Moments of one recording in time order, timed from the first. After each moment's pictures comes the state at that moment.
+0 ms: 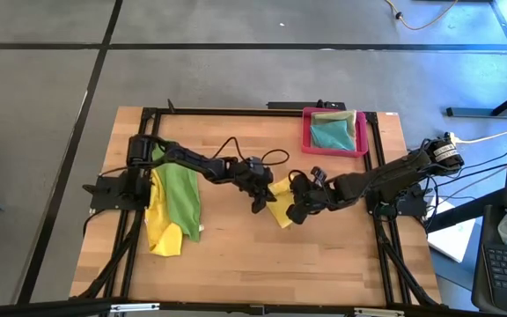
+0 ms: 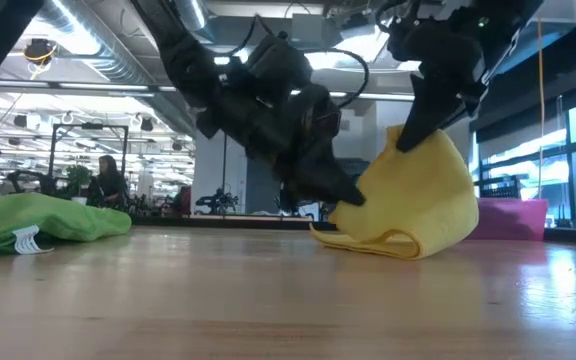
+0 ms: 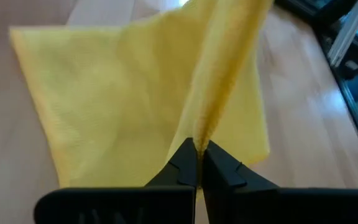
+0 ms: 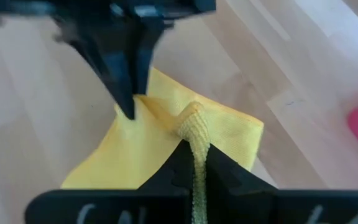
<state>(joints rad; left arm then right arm) 0.09 1.99 1.08 0.30 0.33 -0.34 0.28 1.47 0.95 -0.57 0.50 0.70</state>
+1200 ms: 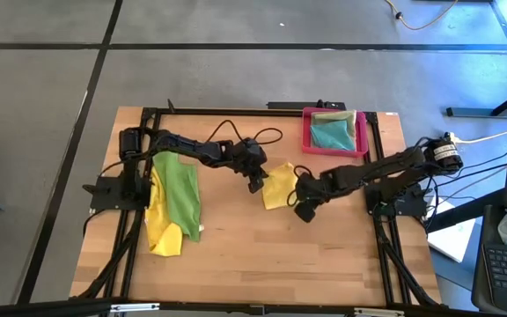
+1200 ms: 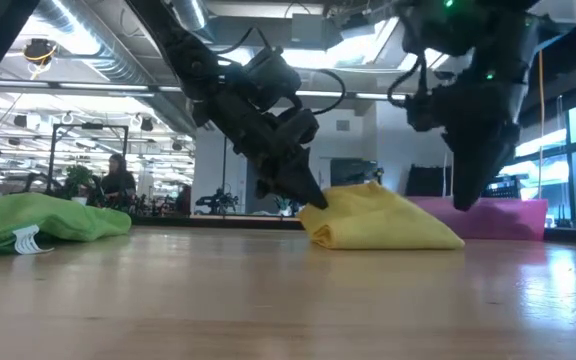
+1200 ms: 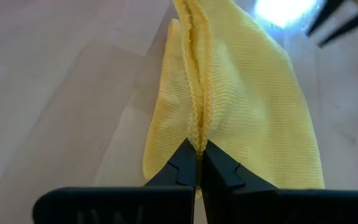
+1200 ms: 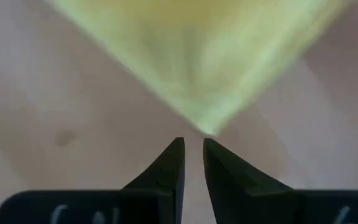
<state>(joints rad) 0.24 1.92 1.08 0.09 0.20 -0.23 0.14 1.47 0.83 -0.63 0.10 0.78</state>
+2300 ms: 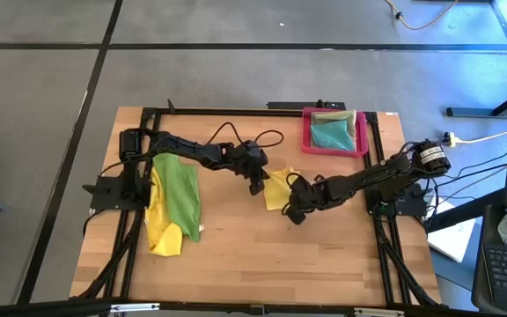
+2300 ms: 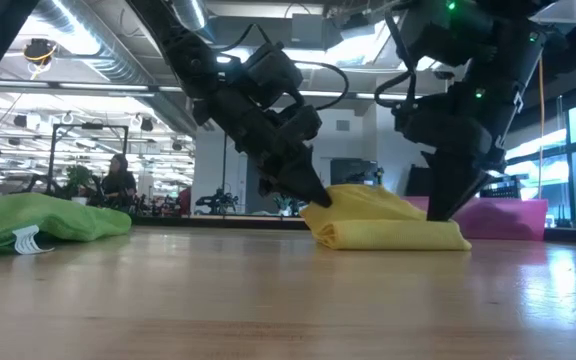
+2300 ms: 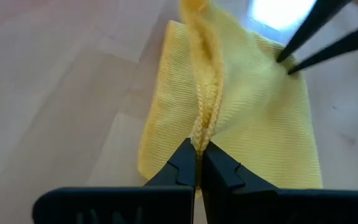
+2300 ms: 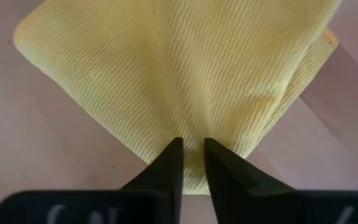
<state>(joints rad) 0.21 1.92 1.08 0.11 0.16 -0.23 0.21 1.60 0.84 -0.53 0.32 0.89</state>
